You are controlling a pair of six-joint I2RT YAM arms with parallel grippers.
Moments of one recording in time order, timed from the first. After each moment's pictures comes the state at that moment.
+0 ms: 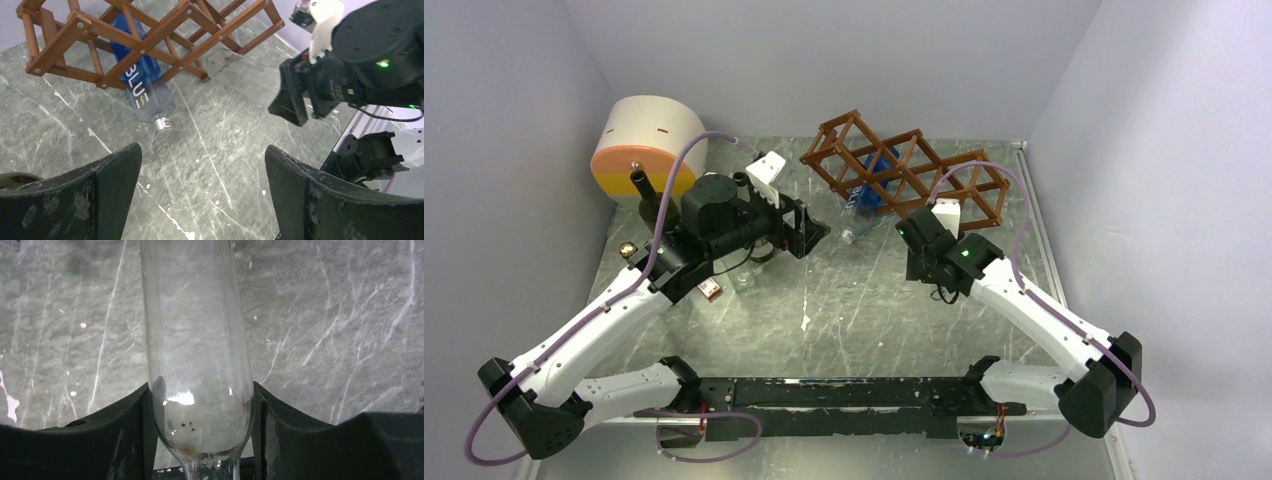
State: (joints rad) left arm -0.73 1.06 1.13 -0.30 0.14 -0.21; right arm 0.71 1.15 1.04 -0.98 0.52 0.63
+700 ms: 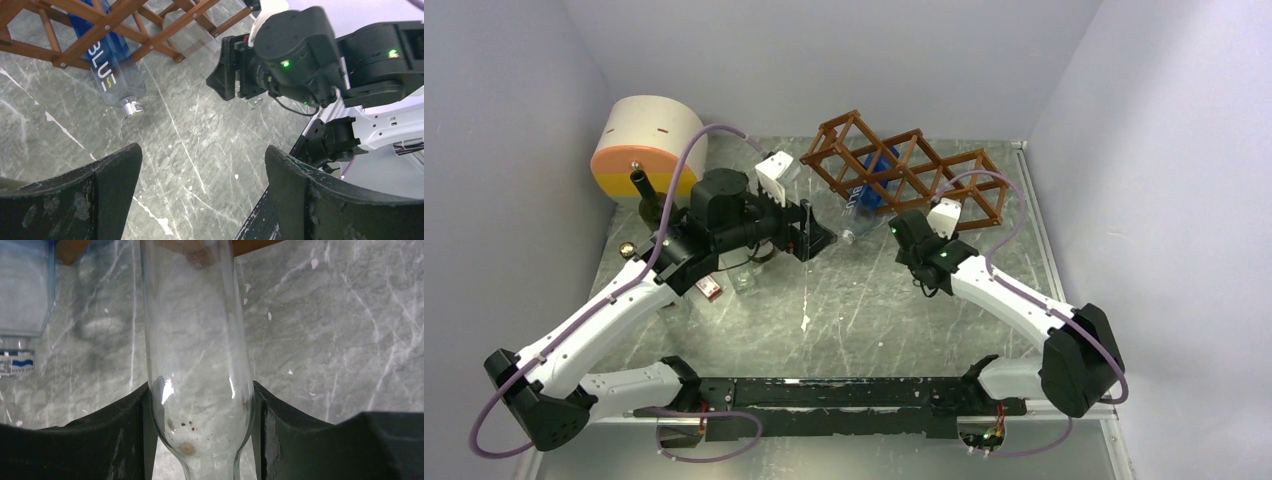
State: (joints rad) left arm -0.73 1.09 1.16 -0.37 0.24 -0.29; right arm 0.63 1.27 0.86 -0.54 0.63 0.76
